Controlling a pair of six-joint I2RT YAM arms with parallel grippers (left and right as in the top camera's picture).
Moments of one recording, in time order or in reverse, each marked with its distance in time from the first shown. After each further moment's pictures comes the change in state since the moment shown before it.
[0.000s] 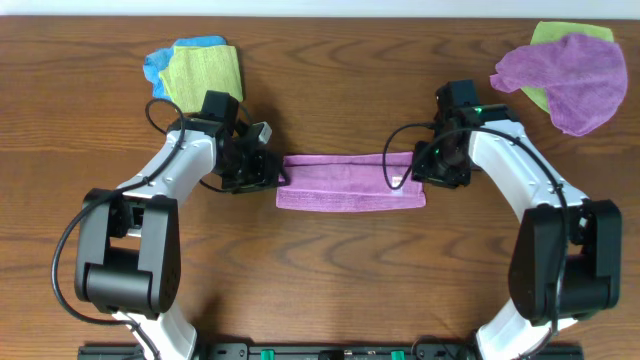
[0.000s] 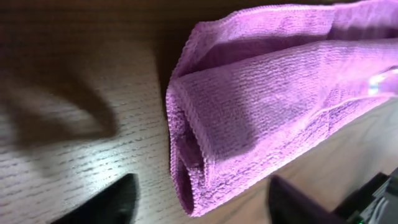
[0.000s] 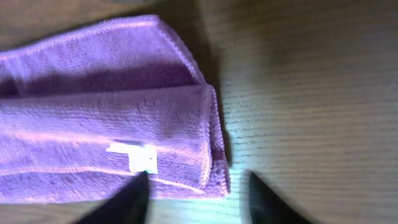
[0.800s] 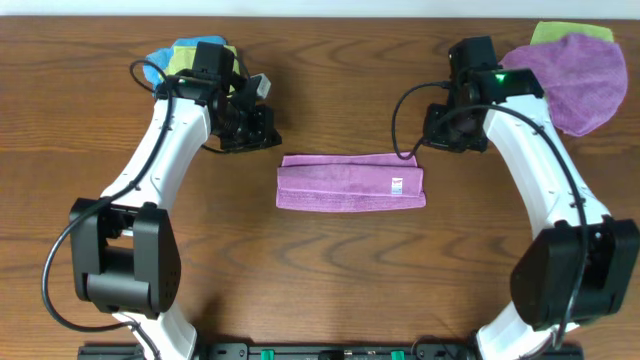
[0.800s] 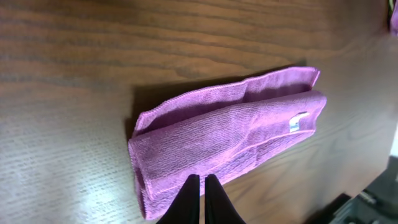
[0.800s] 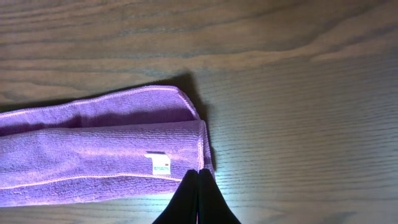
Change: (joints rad) left arm 0.000 0.001 0.309 -0.162 0.007 -0.091; right arm 0.000 -0.030 0.286 -0.177 0.111 -0.004
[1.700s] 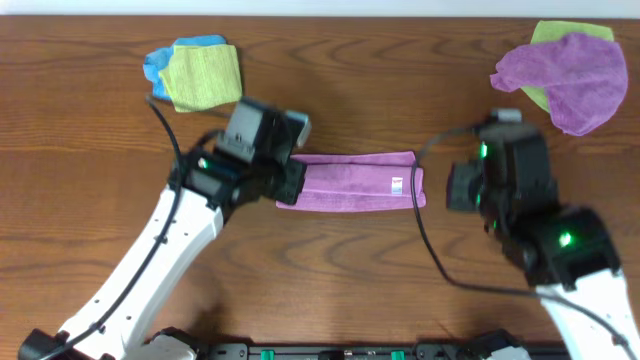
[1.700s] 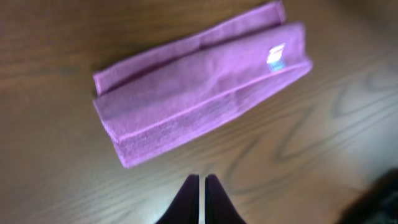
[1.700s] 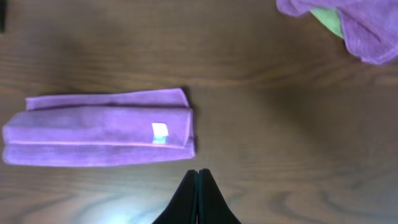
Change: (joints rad) left arm -0.301 -0.478 -0.338 0.127 -0.299 0.082; right arm 0.176 -0.754 -0.430 0.114 0.231 -0.010
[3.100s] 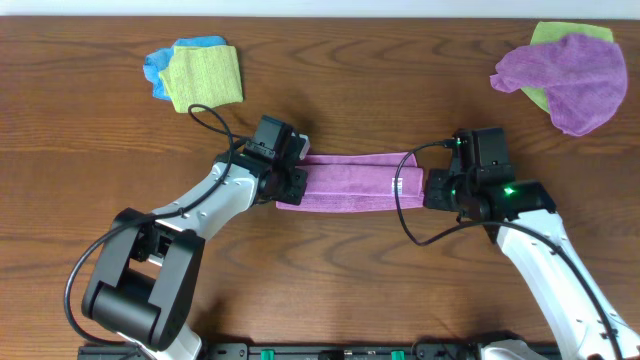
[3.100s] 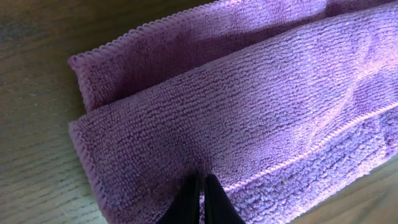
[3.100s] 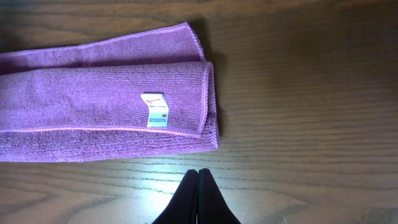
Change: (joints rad) left arm 0.045 0.381 -0.143 0.350 -0.030 0.003; right arm -0.133 0.255 -0.238 0.294 -0.259 0.003
